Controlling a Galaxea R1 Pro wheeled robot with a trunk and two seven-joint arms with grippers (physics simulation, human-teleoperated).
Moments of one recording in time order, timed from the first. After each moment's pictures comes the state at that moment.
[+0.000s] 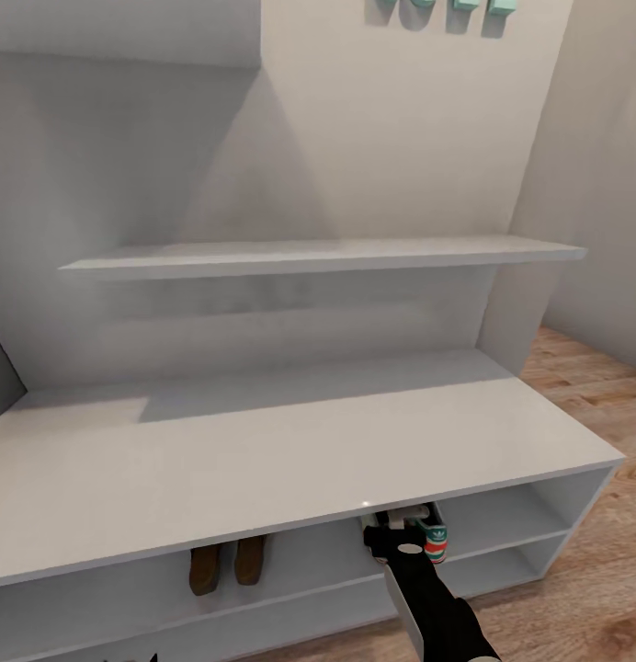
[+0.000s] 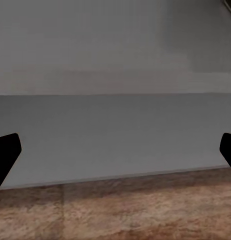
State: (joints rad) left arm -0.13 0.22 0.08 -0.40 0.31 -0.46 -0.39; right arm -0.42 0.17 0.07 -0.81 0.05 0.35 -0.25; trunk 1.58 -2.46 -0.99
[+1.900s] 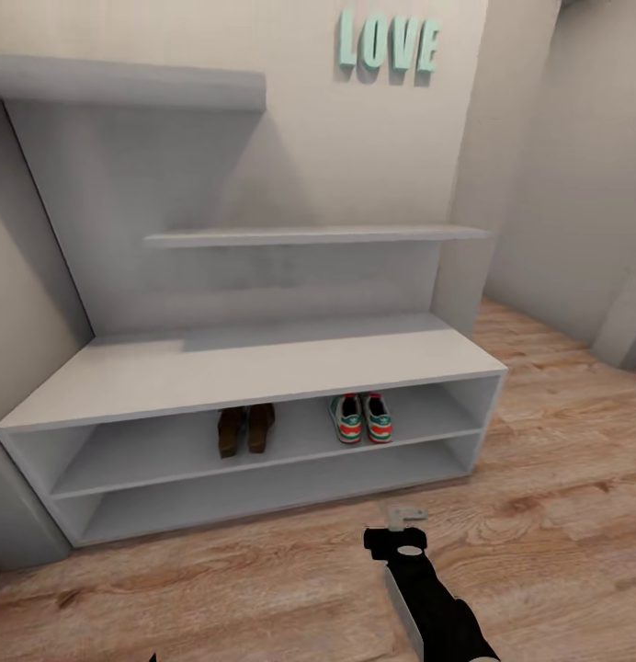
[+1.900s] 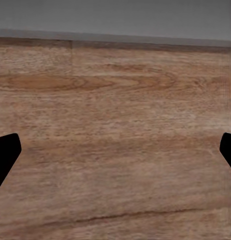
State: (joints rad) left arm -0.13 0.22 0.09 -0.40 0.31 -0.46 -0.39; right arm -0.42 0.17 0.07 -0.80 0.05 0.35 -0.25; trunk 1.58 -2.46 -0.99
